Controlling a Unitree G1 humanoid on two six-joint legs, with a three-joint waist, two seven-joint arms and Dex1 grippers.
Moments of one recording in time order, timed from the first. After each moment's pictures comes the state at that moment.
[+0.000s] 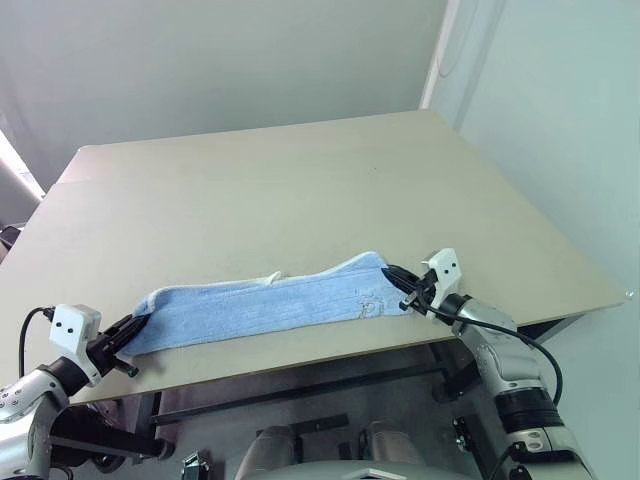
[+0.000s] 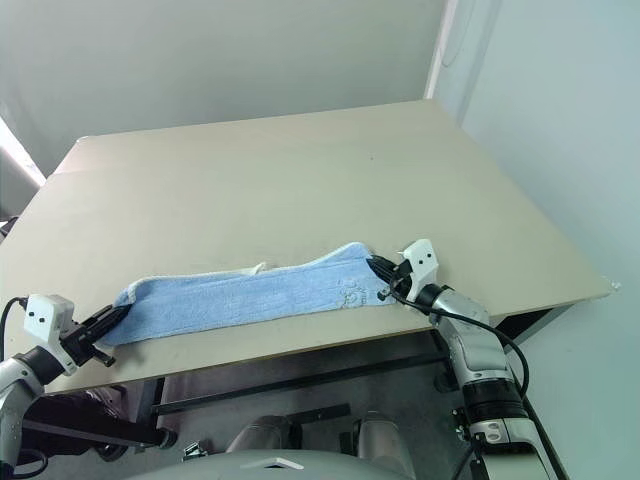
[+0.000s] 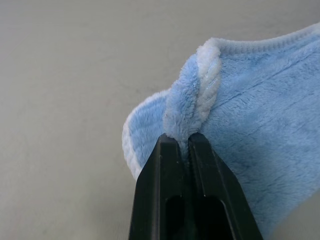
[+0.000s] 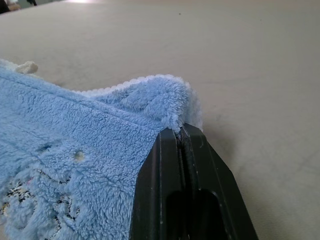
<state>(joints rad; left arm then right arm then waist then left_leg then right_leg) 0.21 0.64 0.43 0.24 -0.42 0.02 -0.87 -0.21 -0.36 0.01 0.21 0.27 0.14 0.70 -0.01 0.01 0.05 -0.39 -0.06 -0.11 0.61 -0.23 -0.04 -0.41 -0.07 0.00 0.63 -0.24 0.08</state>
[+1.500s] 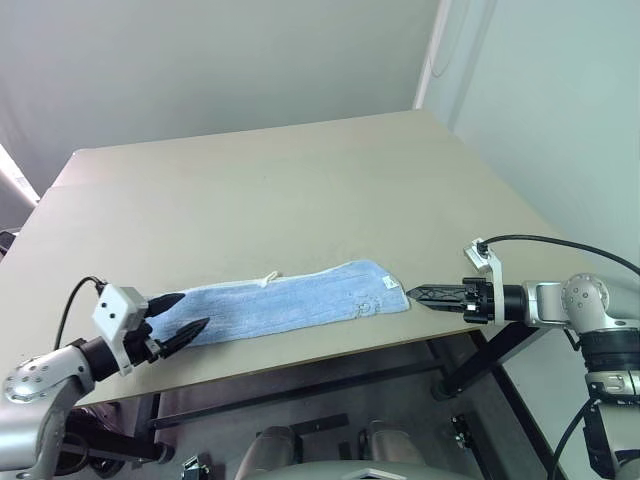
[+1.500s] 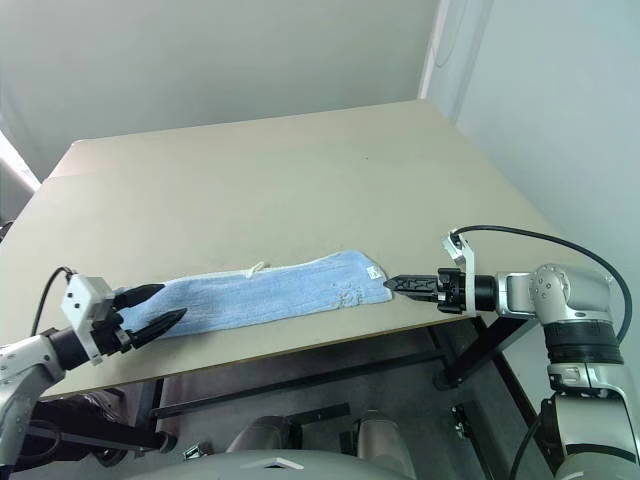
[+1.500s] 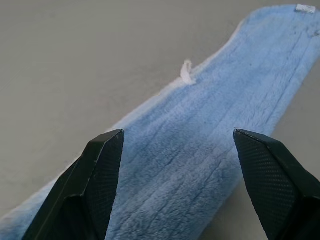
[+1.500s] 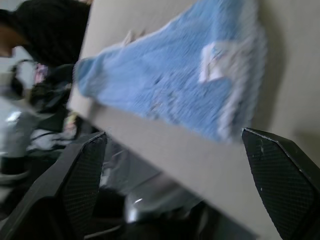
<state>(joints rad) 0.27 0.68 0.32 -0.20 -0.45 0.23 -0.92 -0.46 -0.75 -0.06 0.29 0.80 1.41 1.01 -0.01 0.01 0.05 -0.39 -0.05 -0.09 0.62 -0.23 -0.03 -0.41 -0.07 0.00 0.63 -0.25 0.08</state>
